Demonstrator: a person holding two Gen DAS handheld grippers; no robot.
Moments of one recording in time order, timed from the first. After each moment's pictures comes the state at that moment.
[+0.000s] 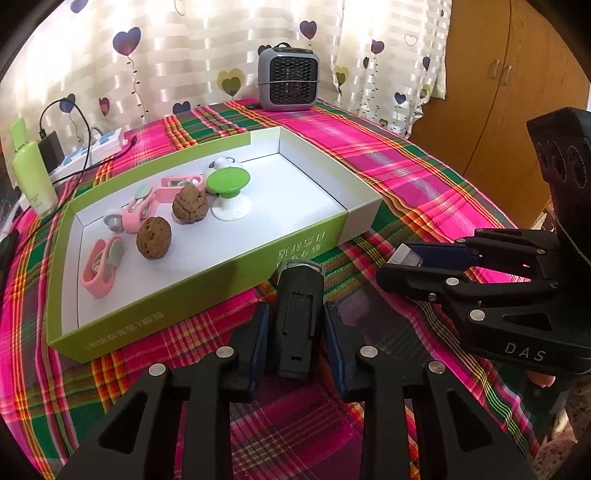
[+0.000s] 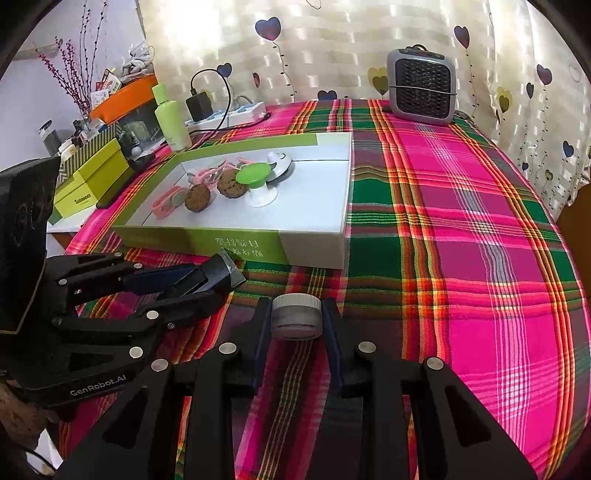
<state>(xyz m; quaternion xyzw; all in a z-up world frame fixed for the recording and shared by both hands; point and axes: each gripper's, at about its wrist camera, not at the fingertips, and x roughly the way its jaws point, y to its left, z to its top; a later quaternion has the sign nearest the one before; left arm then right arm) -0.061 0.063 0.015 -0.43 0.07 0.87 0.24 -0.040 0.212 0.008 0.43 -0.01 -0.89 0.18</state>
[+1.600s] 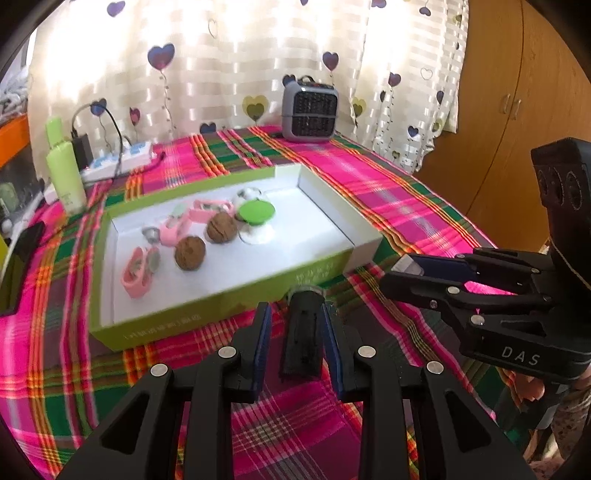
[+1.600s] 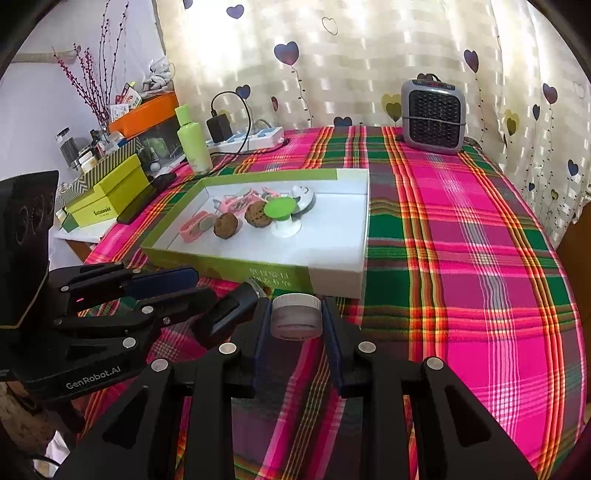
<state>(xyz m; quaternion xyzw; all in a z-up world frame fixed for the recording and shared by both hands) -0.048 0.044 0.041 -0.40 0.03 0.89 0.22 -0.031 0.207 0.032 0.39 -0.01 -0.90 0.20</state>
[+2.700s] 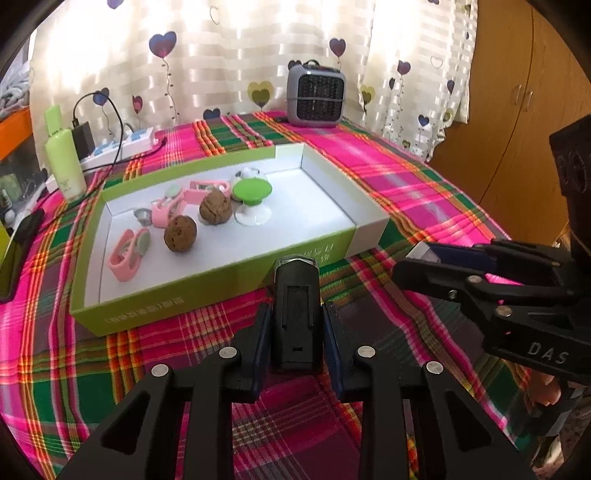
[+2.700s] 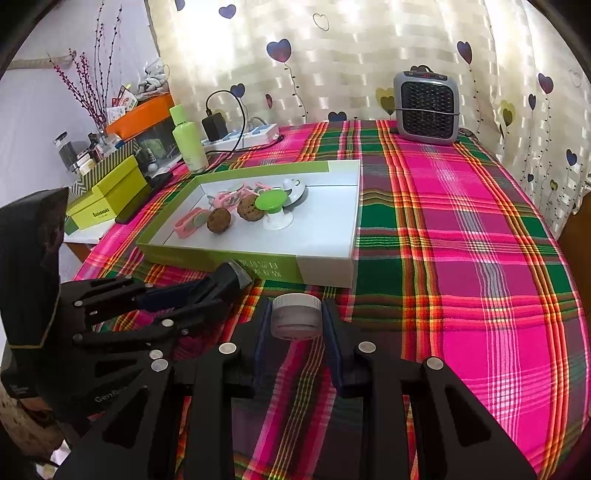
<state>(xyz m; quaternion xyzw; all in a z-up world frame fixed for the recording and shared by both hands) -0.047 0.057 0.029 -0.41 0.04 0.89 0.20 -0.029 0.216 0.028 0.39 -0.03 -0.90 0.20</state>
